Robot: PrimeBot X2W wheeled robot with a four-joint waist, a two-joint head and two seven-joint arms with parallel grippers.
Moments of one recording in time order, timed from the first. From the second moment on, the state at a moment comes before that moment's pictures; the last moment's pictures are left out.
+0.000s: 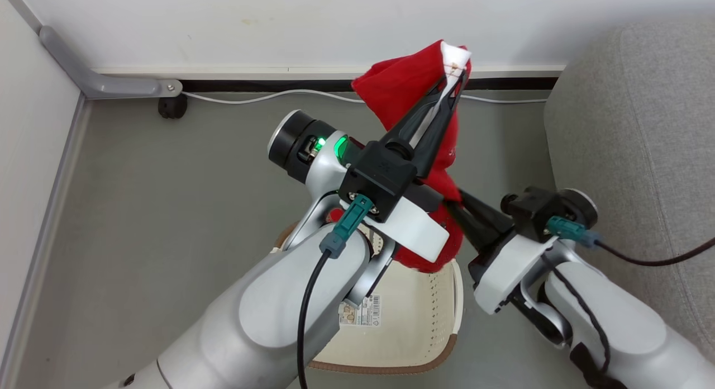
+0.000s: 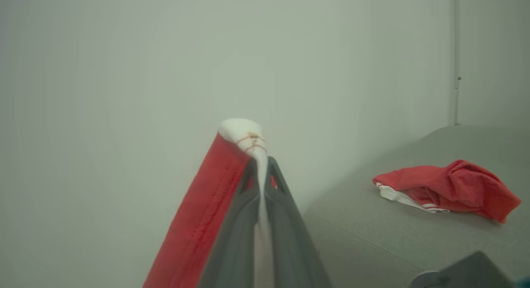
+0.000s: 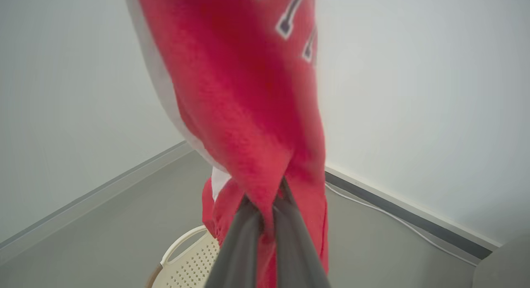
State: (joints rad) left arm -0.79 0.04 -0.86 0.23 -0.40 0.27 -0.26; right arm -0.65 -0.28 0.86 0.49 0.55 0.13 -0.26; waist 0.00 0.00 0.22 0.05
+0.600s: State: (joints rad) left arm -0.67 0.04 -0.83 0.39 -0.41 0.19 -0.26; right arm -0.56 -0.35 0.57 0.35 0.56 0.13 -0.26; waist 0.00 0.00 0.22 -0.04
